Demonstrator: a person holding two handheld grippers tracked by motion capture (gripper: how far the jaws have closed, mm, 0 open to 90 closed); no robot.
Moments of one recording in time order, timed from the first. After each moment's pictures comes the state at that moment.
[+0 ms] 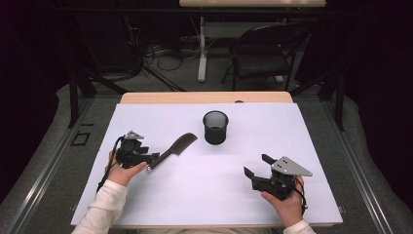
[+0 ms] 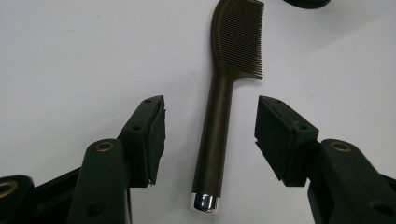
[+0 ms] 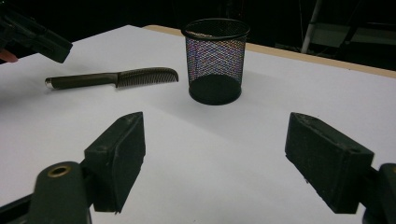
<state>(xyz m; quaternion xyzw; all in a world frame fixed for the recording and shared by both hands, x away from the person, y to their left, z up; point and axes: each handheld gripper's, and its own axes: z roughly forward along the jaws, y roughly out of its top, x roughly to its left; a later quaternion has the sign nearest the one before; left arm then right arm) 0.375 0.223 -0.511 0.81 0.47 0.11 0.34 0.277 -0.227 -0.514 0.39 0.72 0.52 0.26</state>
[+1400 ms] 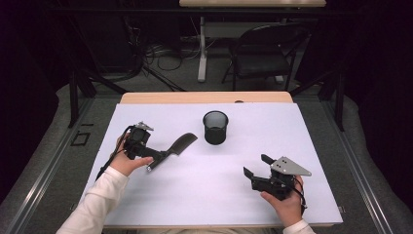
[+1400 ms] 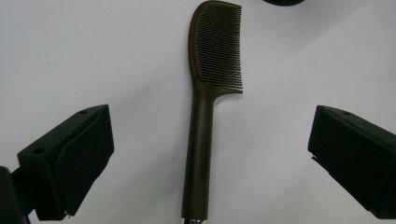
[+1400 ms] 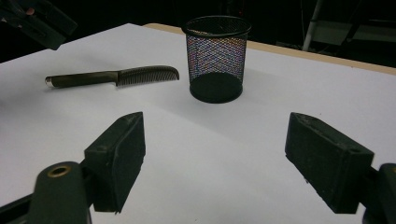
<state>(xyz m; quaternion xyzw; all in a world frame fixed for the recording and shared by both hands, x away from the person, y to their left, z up) 0.398 0.201 -0.486 0.85 0.43 0.08 0.30 0.278 -0.226 -0.515 0.39 0.72 0.51 0.26</state>
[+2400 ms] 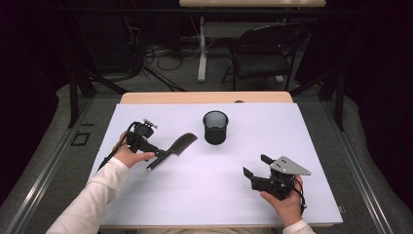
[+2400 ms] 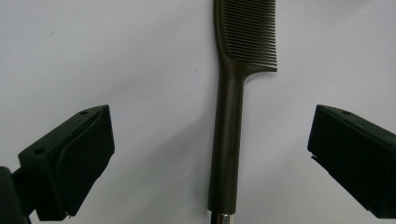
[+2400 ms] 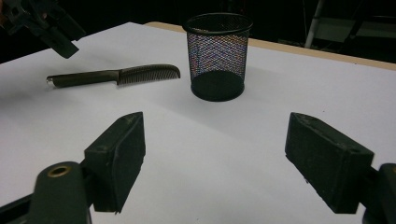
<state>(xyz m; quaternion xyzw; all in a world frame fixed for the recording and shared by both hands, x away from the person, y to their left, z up) 0.424 0.197 -0.494 0.87 0.44 0.06 0.21 0.280 -0.226 -0.517 0.40 0.72 0.52 0.25</state>
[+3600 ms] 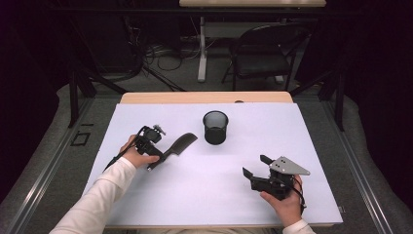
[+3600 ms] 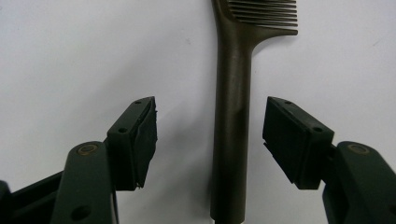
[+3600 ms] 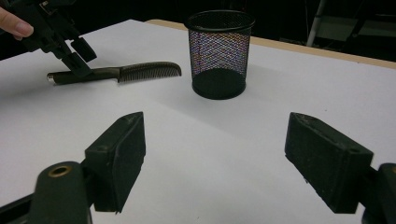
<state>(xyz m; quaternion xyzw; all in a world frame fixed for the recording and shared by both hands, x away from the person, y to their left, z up) 0.429 0.178 -0.517 0.90 0.42 0.05 0.13 0.280 -0.225 -0.518 0.39 0.72 0.51 0.25</state>
